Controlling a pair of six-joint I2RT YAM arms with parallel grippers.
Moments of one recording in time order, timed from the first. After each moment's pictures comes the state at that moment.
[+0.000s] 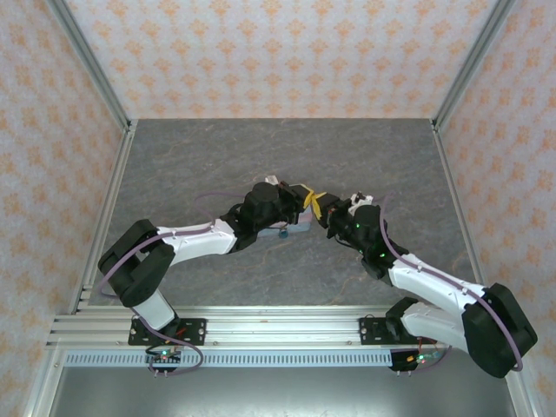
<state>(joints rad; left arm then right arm) -0.76 1.64 0.89 0.50 0.05 -1.78 0.61 1.05 0.42 0.46 -0.06 1.69</state>
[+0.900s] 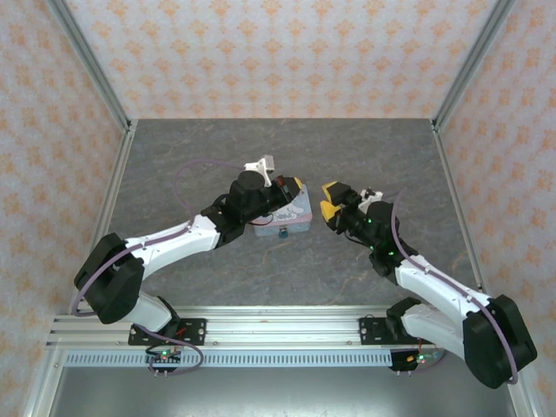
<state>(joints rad) -0.70 1.48 0.93 0.28 0.05 -1.06 0.51 1.01 0.41 0.47 -0.18 1.68</state>
